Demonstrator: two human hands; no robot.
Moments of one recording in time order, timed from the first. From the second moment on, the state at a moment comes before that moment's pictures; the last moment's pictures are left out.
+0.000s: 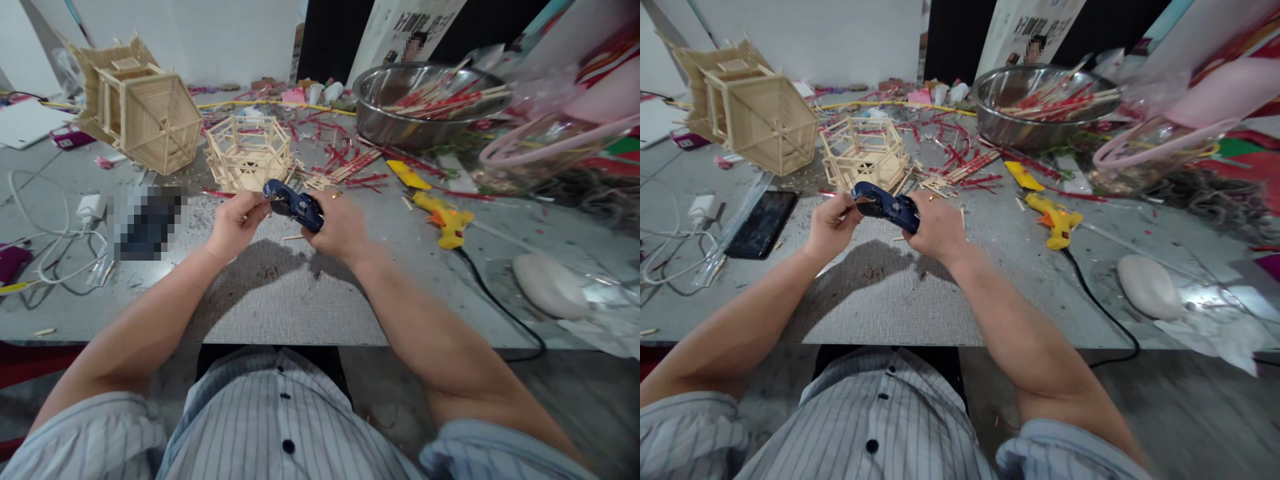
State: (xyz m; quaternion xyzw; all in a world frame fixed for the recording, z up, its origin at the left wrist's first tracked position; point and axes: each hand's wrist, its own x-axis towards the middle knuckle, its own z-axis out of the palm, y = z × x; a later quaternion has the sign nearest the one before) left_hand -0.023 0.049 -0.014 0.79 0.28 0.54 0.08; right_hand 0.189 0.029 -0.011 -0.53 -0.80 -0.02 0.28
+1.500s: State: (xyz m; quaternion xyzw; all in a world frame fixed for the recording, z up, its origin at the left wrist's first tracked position) left_hand -0.021 0.042 -0.010 0.80 0.32 0.50 0.11; right_hand 0.191 0.030 -0.013 -0.53 -0.80 -0.04 0.27
